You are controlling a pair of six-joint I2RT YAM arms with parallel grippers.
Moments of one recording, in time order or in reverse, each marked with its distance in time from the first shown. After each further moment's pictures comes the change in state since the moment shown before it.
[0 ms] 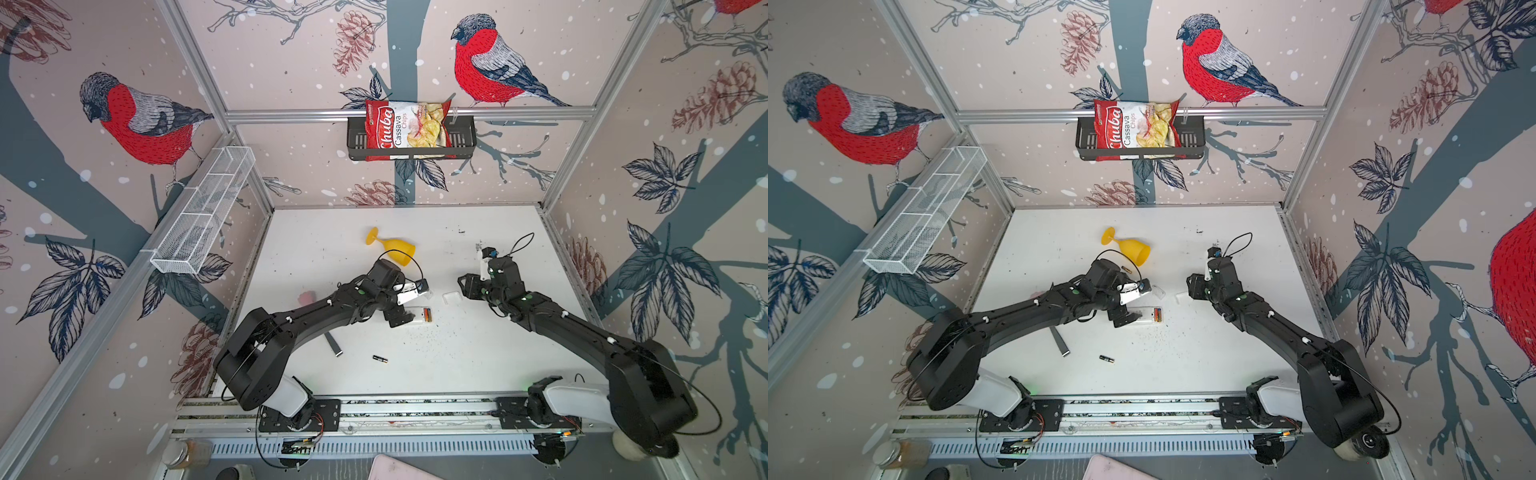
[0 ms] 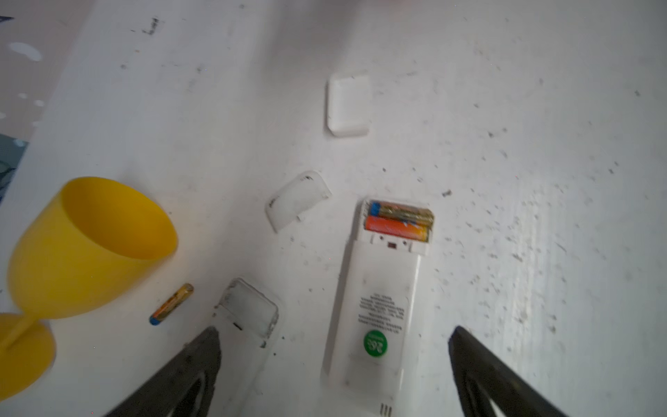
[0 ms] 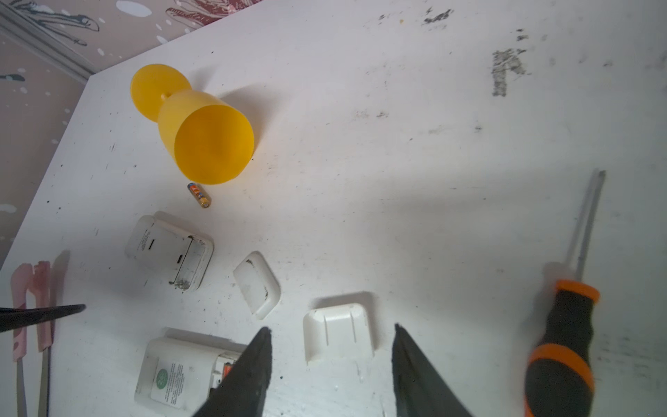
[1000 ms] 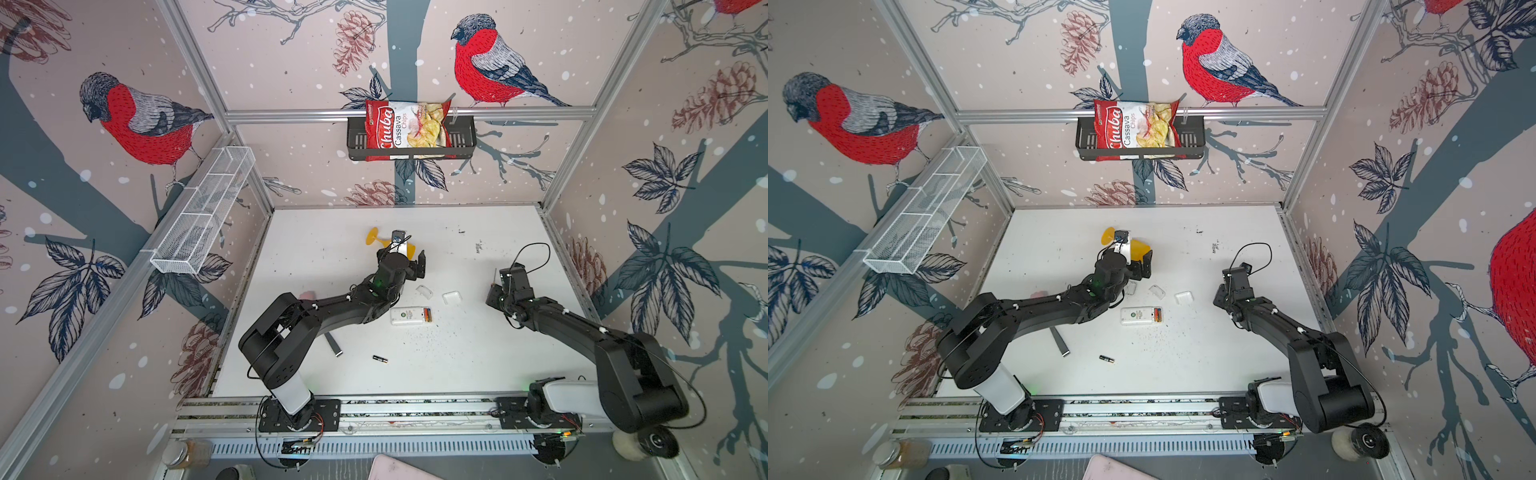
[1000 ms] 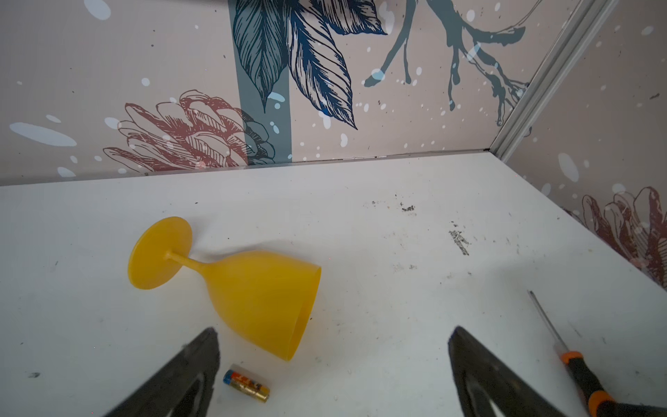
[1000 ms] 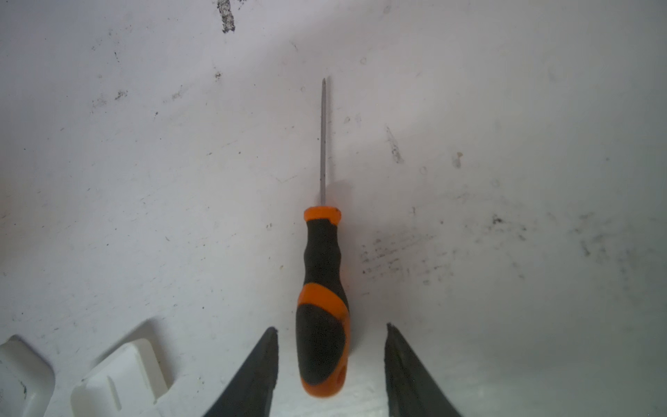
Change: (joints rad) left arm -0.033 0.154 0.032 0.634 -0.558 -0.836; right arm -0.161 0.087 -0.063 -0.092 0.211 0.122
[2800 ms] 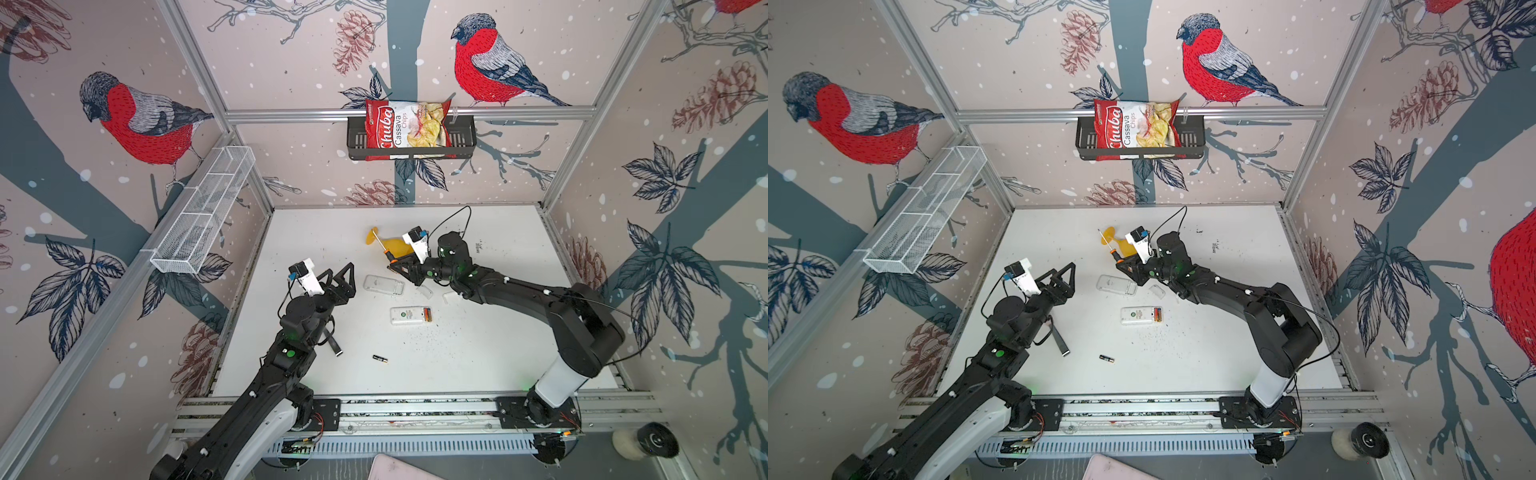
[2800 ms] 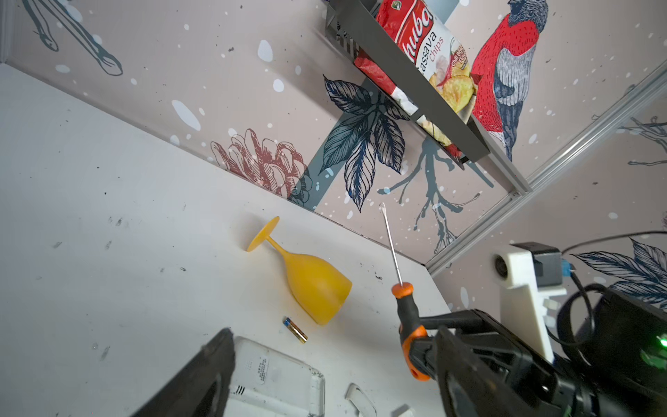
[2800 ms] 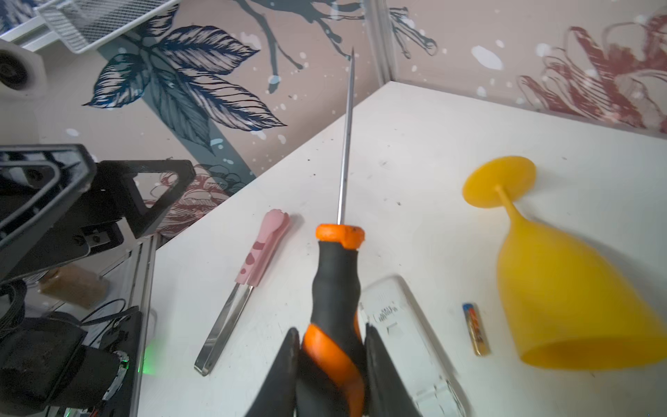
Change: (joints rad) left arm 0.370 -1.015 -0.613 -0.148 0.283 -0.357; right arm 0.447 0.371 0.491 0.458 -0.694 -0.388
